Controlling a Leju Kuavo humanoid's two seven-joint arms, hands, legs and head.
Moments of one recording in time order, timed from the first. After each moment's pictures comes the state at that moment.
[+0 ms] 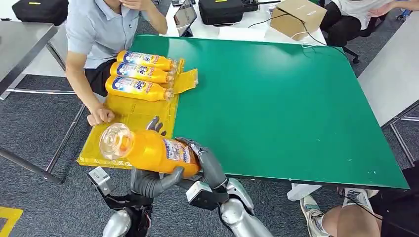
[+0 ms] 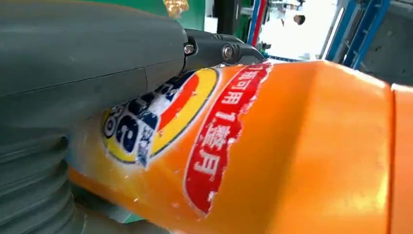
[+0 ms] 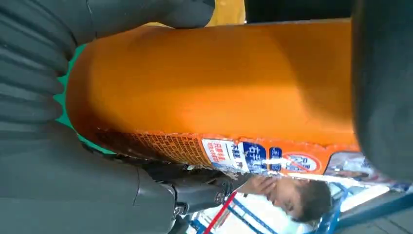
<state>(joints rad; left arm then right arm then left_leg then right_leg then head) 0.04 -0.22 -0.36 -1.60 0.17 -0.09 -0.46 -0.22 0.26 0.58 -1.11 0.43 -0.14 -0.60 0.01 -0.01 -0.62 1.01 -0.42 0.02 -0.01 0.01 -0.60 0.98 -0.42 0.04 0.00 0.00</state>
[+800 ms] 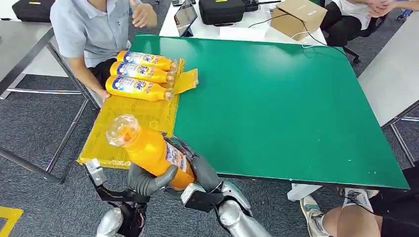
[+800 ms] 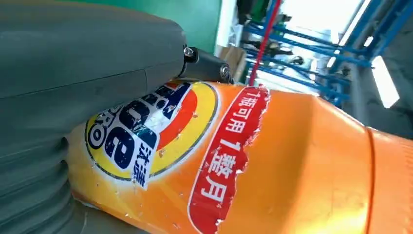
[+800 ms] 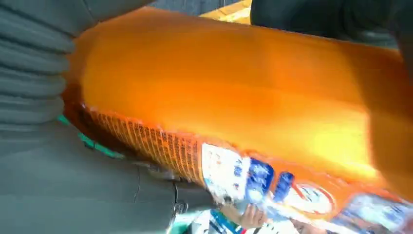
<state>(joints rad) 0.04 -0.21 -0.29 -1.58 0.31 -0.23 -0.34 -0.22 0.26 0.60 -1.05 0.41 -0.09 -0.57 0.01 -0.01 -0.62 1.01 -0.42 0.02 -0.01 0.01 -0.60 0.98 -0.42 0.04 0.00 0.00</state>
